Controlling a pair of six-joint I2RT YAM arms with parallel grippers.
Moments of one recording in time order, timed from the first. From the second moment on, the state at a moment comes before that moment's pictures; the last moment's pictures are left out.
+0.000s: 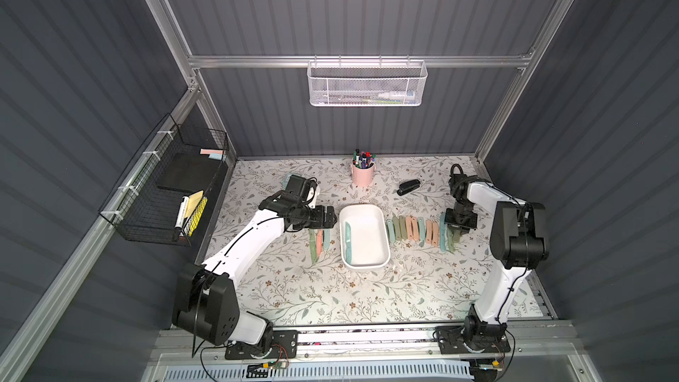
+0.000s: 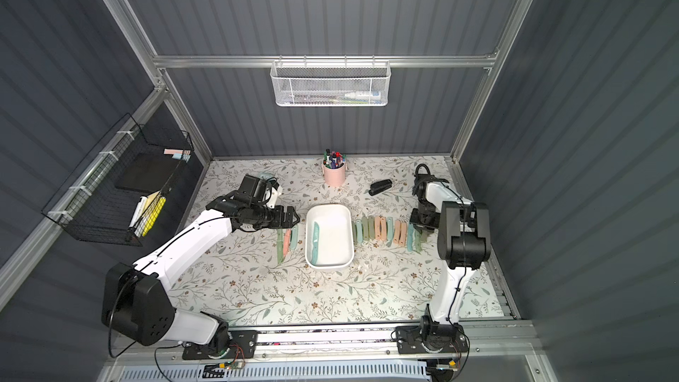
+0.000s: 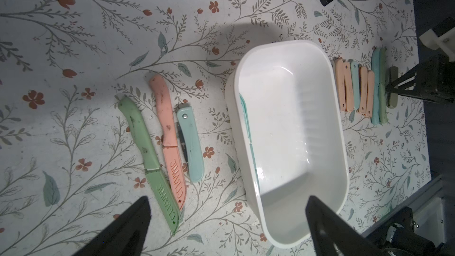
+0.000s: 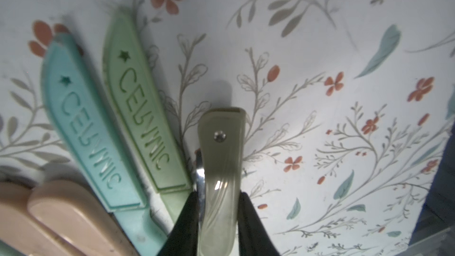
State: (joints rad) left arm -0.36 1.45 1.15 -0.71 0.25 -0.35; right arm -0.05 1.96 1.36 -1.01 0.18 0.33
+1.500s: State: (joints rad) left arm -0.84 1.94 1.59 -0.93 -0.22 -0.54; right arm 0.26 1.39 1.07 -0.72 0.07 0.43
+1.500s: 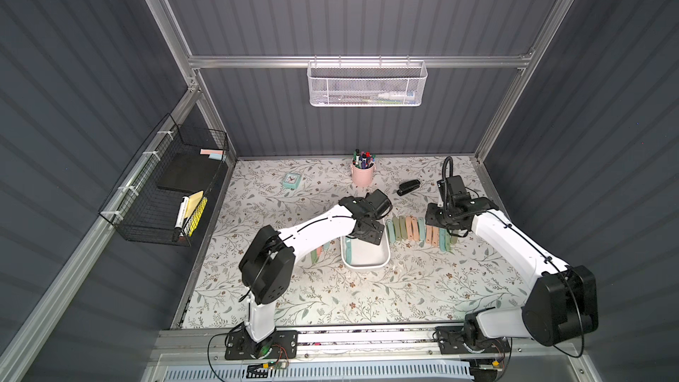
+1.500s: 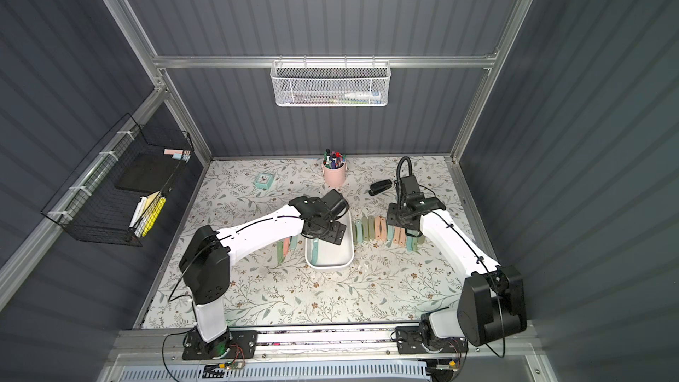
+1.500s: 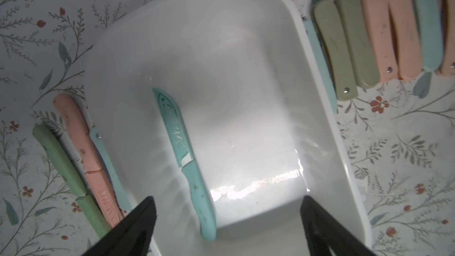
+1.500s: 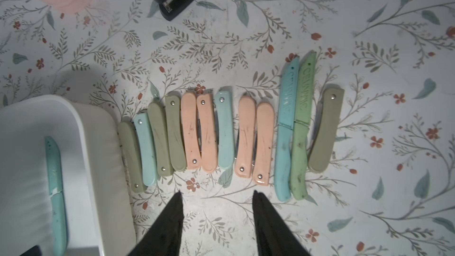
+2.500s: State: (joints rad) left arm -0.71 2.19 1.73 -0.97 -0.06 -0.89; right arm 0.35 1.45 1.05 -0.68 0.05 0.45
